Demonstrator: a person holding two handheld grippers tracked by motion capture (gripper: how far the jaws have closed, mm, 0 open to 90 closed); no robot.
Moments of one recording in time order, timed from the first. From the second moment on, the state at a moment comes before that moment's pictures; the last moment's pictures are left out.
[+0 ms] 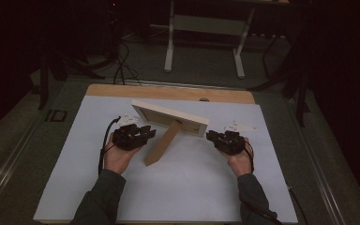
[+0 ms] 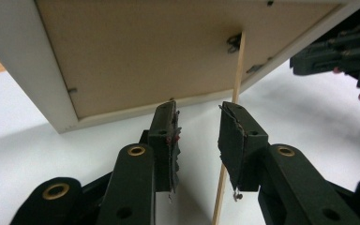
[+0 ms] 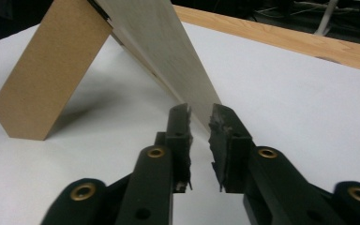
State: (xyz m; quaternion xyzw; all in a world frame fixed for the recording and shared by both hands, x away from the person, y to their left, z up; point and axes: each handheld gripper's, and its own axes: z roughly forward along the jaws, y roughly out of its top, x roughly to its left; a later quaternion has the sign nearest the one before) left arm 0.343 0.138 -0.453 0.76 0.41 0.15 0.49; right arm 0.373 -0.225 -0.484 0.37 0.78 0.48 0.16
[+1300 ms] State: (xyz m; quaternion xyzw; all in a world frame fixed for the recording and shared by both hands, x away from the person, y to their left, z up) left arm 0.368 0.126 -0.432 0.74 0.44 0.20 0.46; right arm 0.392 -0.215 -0.467 0.40 0.75 0.48 0.19
